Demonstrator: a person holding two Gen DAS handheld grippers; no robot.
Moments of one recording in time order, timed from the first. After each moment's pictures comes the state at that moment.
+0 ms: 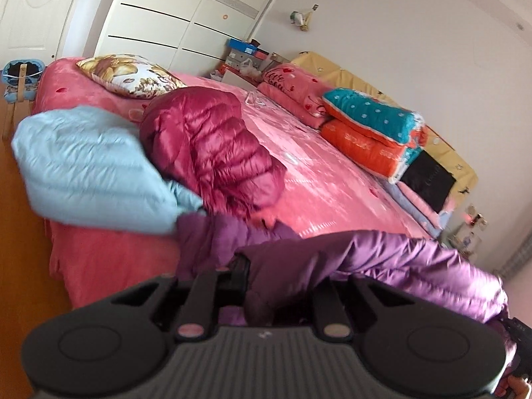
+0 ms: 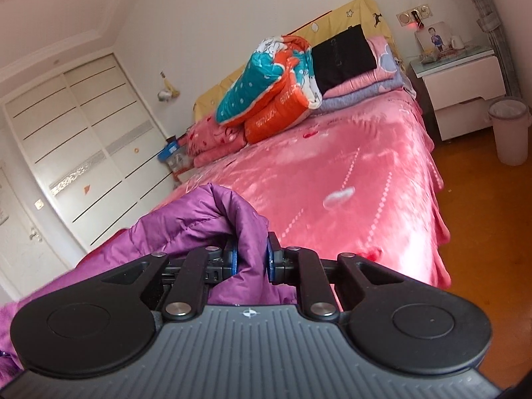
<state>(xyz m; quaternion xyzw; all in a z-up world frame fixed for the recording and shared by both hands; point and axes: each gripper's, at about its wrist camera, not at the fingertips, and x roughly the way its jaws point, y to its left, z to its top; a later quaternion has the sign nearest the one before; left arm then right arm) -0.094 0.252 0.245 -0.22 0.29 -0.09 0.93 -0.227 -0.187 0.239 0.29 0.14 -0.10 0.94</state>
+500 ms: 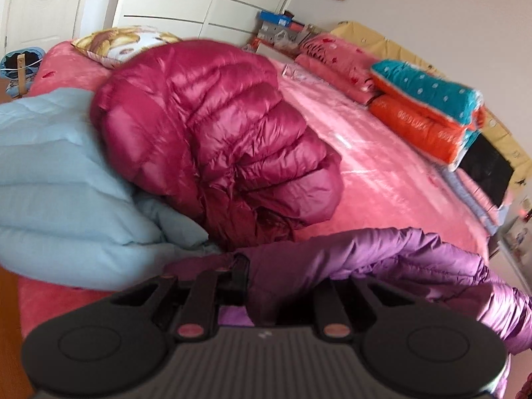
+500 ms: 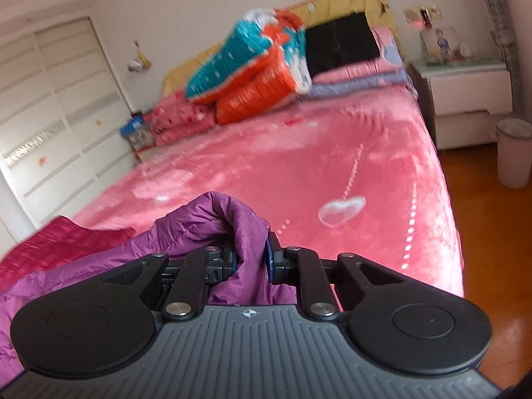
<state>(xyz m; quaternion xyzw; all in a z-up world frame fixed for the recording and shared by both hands) 0.084 0.220 0.171 -0.18 0.35 -0.03 0.92 -0.062 -0.193 0.185 0.24 0.20 -0.15 0.94</state>
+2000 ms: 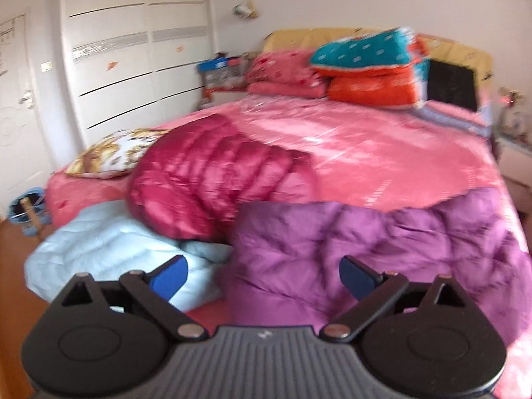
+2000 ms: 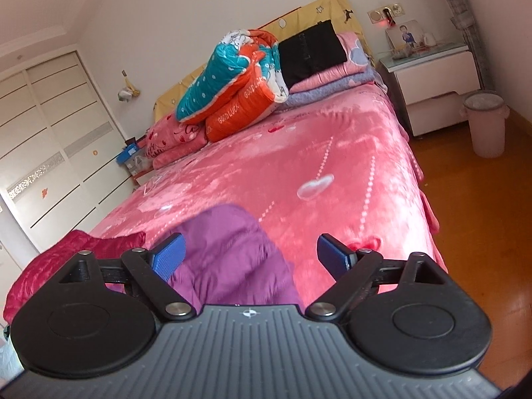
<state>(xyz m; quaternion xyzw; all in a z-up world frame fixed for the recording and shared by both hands) -0.052 0.191 0.240 0.05 0.28 -0.08 0.96 -0.190 -0.158 0.191 0.28 0.16 -0.17 0.93</state>
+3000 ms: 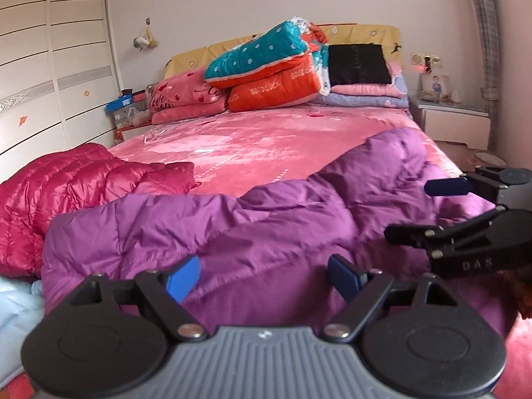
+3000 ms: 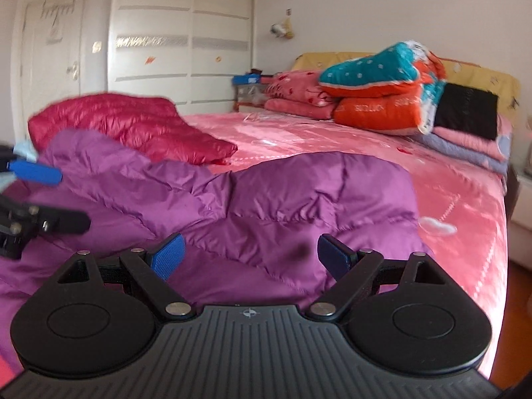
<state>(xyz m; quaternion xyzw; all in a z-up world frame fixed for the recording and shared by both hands) -0.018 0.053 0.144 0.13 0.23 -0.20 0.94 -0.074 -0.060 0.140 -0.02 0.21 0.03 0.98</state>
